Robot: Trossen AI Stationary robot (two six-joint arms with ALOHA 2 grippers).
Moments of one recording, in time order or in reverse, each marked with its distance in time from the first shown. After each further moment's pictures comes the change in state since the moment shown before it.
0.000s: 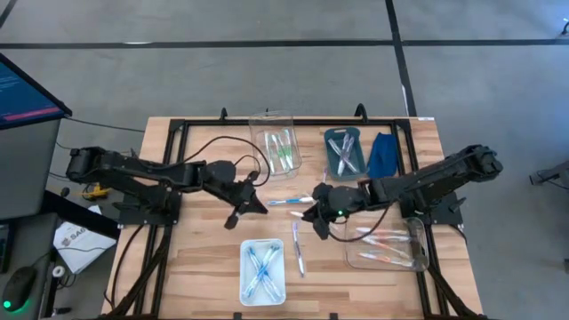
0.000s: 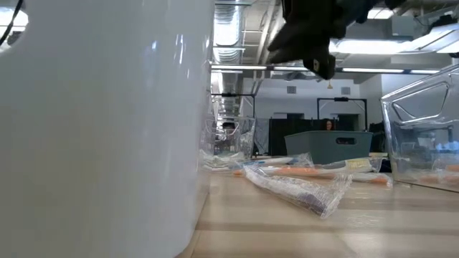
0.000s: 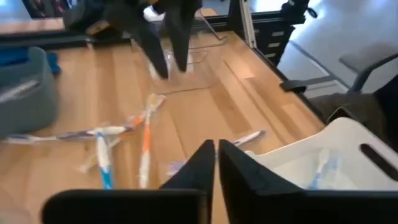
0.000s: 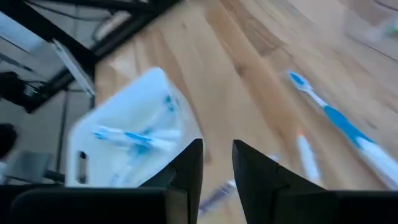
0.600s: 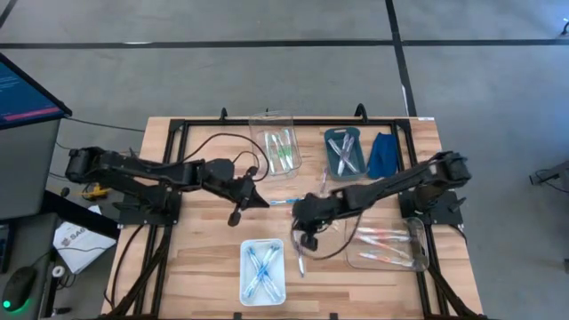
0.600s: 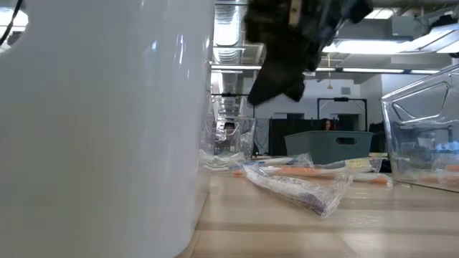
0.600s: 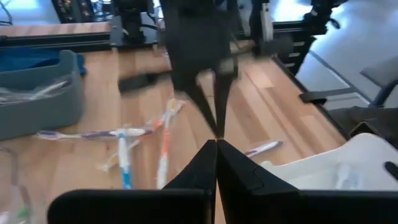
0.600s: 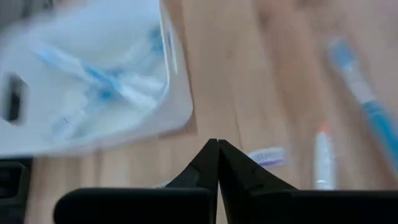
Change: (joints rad) left arm 0.010 -0.009 -0.001 0.022 -0.065 -0.029; right arm -0.027 0.286 0.191 -0.128 -0.131 -0.264
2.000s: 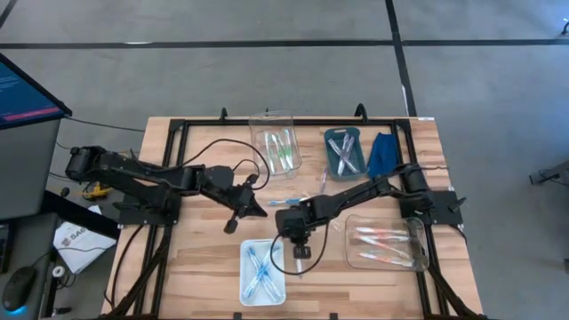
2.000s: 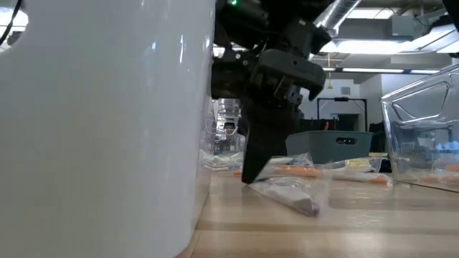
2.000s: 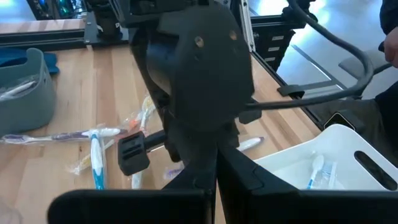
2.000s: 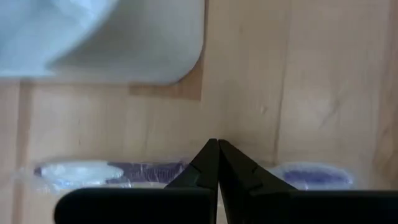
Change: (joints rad) left arm -0.073 -0.001 -0.003 -0.008 0.000 -0.013; right arm -0.013 0.374 0.281 -0.232 -0.158 -0.267
